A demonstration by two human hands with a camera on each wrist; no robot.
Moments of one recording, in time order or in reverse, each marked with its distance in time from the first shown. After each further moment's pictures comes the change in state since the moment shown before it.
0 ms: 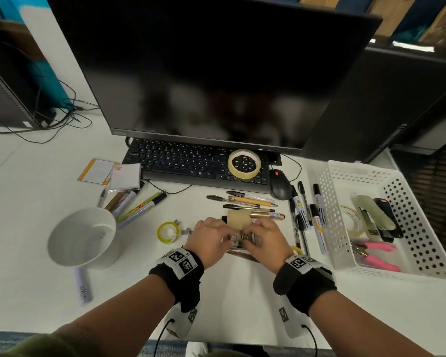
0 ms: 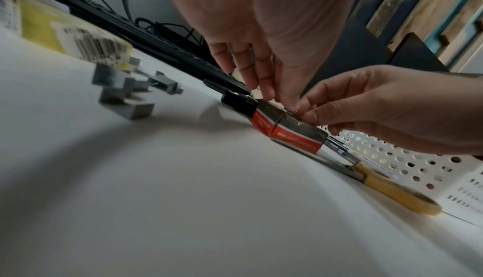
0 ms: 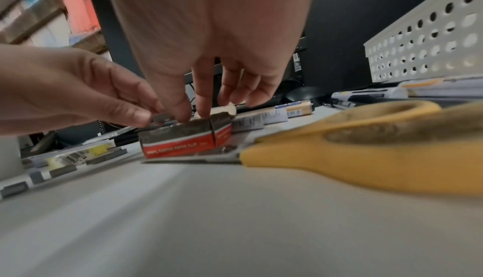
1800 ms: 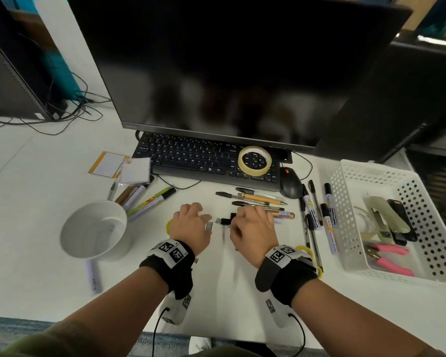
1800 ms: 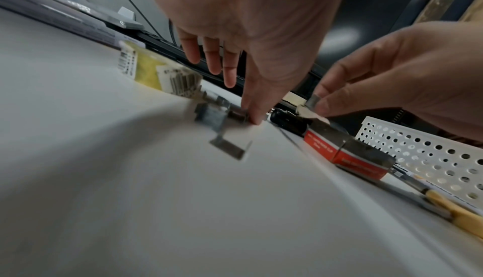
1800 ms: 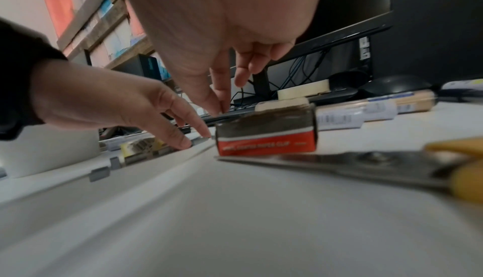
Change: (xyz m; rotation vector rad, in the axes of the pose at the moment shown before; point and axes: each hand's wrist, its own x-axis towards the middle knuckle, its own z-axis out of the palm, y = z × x) left_hand -0.010 -0.038 -0.018 0.180 0.003 -0.322; right_hand 0.020 -0.048 0.020 -0.317 0.132 -0.115
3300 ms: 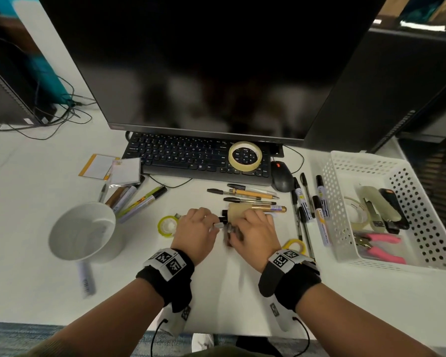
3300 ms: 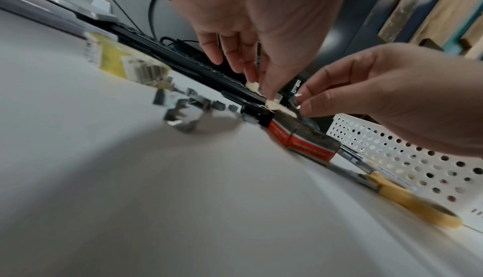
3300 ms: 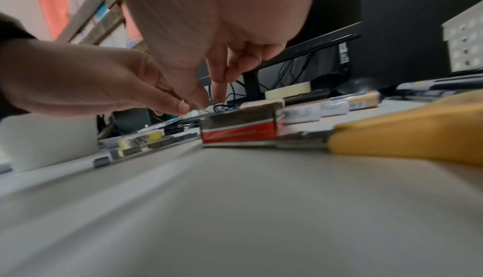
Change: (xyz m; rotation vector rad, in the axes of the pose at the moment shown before) left_hand -0.012 0.017 0.015 -0.113 0.212 0.265; right_hand -0.020 0.020 0.003 0.012 0.029 0.005
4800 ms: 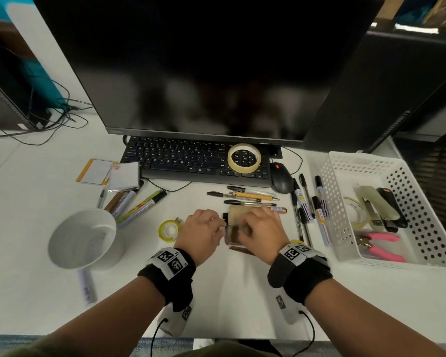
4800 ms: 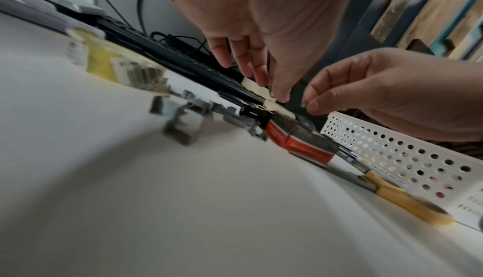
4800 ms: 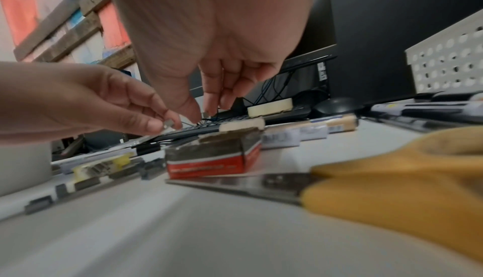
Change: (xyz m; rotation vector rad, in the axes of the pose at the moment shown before) left_hand 0.010 0.003 -0.009 -0.106 -0.123 0.012; right_hand 0.010 0.009 -0.020 0.080 -0.159 0.040
